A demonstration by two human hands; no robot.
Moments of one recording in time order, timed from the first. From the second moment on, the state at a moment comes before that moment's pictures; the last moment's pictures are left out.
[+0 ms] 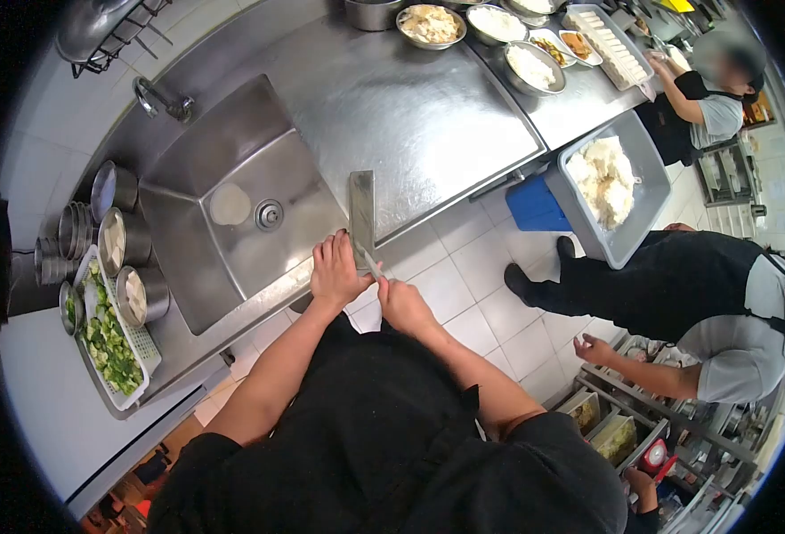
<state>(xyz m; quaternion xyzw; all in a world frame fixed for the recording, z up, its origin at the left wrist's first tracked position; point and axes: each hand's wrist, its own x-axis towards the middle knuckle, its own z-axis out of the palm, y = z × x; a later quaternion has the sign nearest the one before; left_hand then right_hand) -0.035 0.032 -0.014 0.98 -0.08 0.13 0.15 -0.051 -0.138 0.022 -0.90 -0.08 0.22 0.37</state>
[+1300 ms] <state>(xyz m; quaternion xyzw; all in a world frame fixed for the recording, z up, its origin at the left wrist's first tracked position) -0.038 0.050 -0.004 0.96 -0.16 0.07 0.22 0.013 -0.129 0.022 -0.84 0.05 0.16 0.52</state>
